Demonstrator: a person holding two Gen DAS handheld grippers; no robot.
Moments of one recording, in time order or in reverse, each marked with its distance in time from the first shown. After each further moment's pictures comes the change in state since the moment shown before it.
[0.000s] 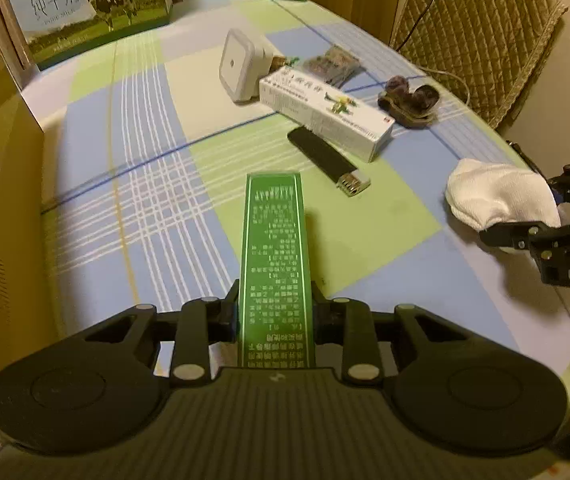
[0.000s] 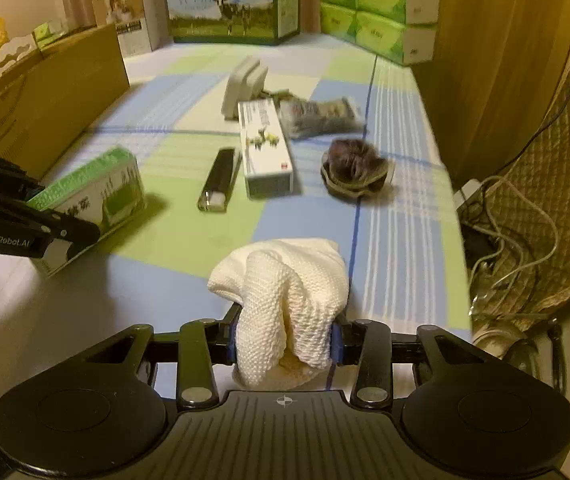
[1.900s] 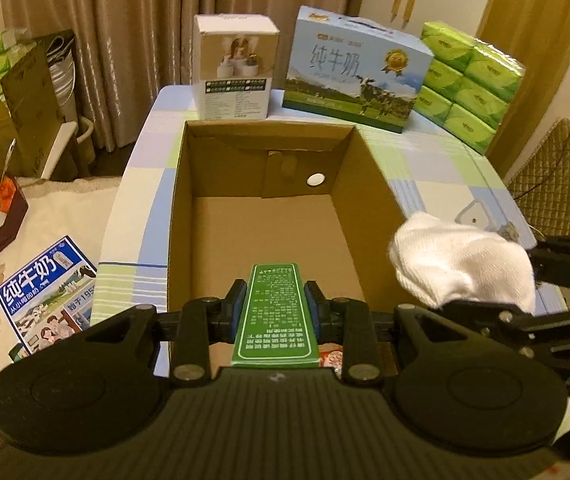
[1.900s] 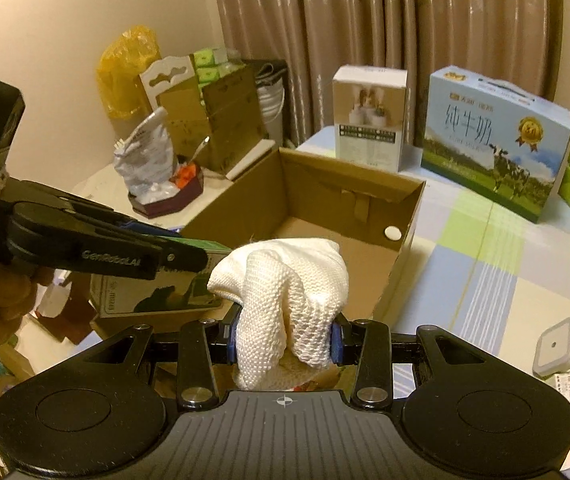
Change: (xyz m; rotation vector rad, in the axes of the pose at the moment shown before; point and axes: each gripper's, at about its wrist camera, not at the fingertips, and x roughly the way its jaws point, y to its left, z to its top) left arm -0.164 0.302 -0.021 -0.392 -0.146 0.115; right arm 0.014 0.304 0.208 -0.214 -0.090 0.358
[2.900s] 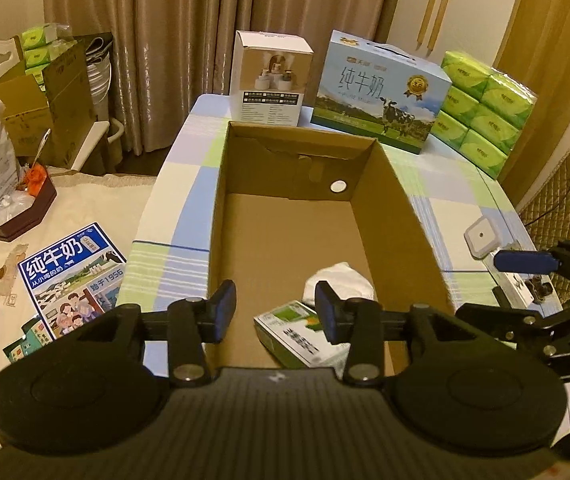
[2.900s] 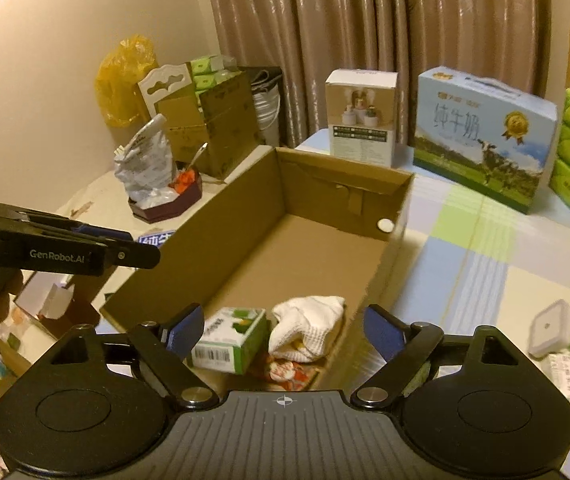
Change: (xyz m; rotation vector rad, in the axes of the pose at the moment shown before) left arm -0.050 0.004 -0.039 -0.081 -0.074 0.050; right arm -0.039 0.002 -0.021 0.015 -0.041 -0.025
